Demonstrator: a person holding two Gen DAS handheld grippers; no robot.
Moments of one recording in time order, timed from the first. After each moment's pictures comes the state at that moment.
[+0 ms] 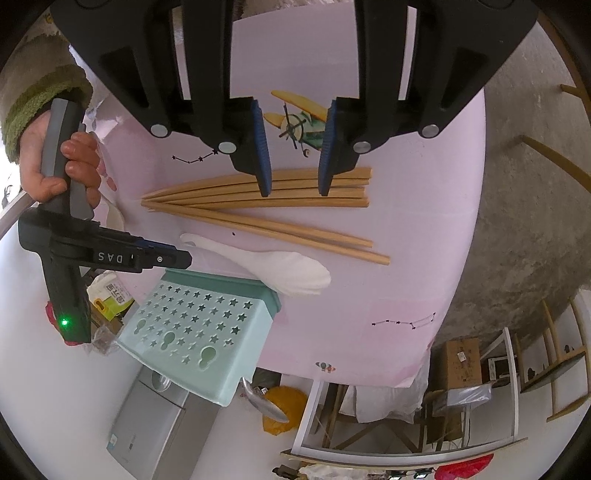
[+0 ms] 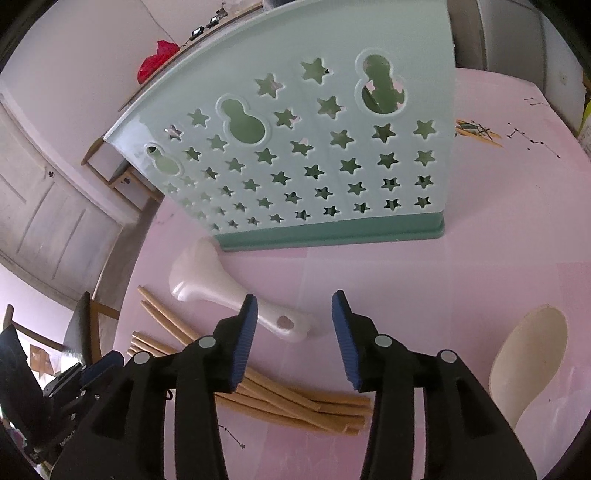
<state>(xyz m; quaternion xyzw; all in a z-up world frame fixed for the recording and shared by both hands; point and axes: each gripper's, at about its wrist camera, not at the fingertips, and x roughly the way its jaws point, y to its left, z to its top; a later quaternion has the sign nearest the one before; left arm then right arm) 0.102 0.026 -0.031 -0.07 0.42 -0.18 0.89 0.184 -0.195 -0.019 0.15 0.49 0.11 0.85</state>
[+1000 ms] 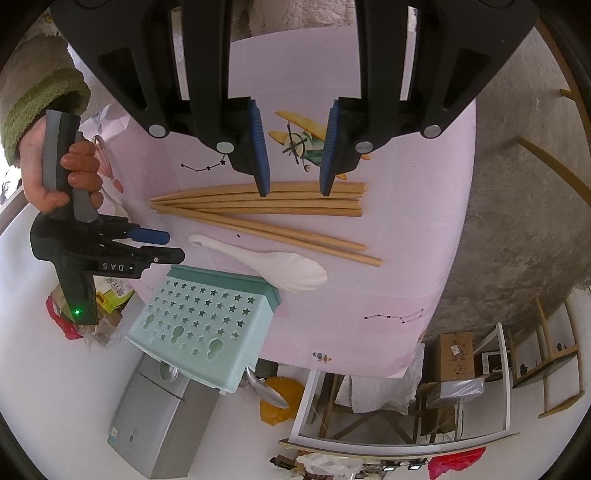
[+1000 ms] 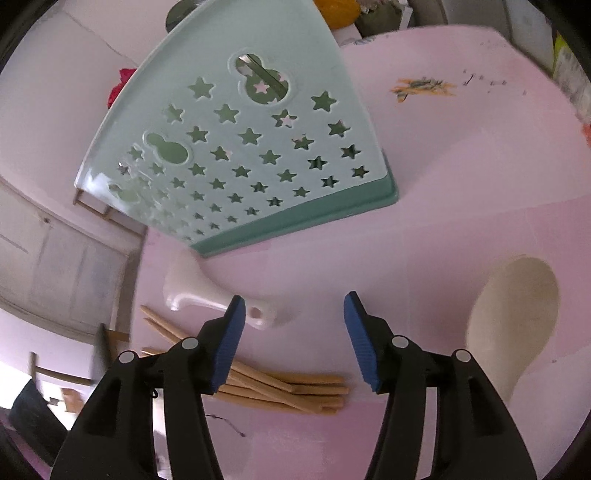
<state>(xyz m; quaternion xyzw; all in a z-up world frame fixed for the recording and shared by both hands) 0.082 0.031 -0.020 -0.07 0.40 -0.17 0.90 0.194 -0.224 -0.036 0.26 0.51 0.08 0.81</state>
